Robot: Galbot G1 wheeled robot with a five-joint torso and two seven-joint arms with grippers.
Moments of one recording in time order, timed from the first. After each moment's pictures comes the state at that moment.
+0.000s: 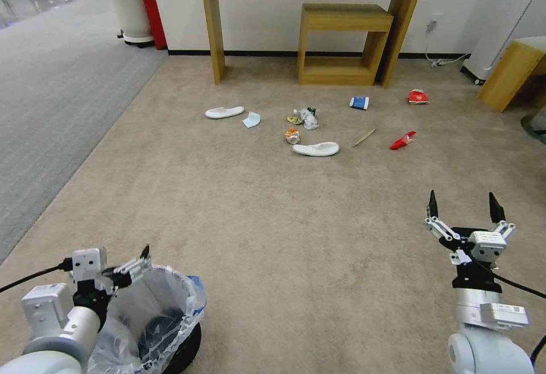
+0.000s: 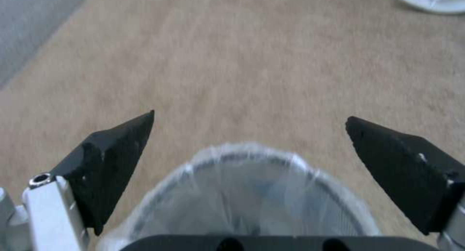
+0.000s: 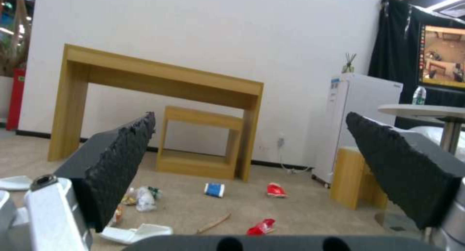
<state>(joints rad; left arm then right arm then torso) 1.81 -1.14 -0.94 -2.50 -0.80 0.75 -0.36 -1.54 1.43 0.83 2.08 0.09 0.35 0.03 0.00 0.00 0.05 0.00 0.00</state>
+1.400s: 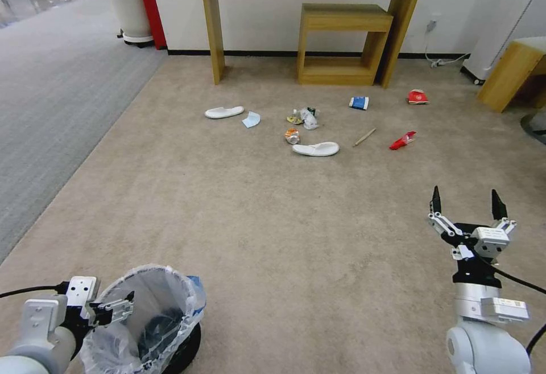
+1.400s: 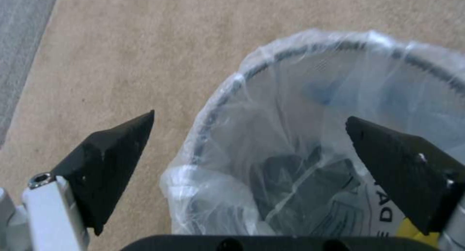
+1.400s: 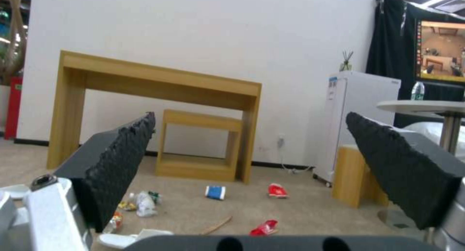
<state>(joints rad) 2.01 -0.88 -0.97 -2.41 -0.83 0.74 -0.40 -1.52 1.42 0.83 2.05 0.11 0.36 0.03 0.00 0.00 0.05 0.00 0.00</state>
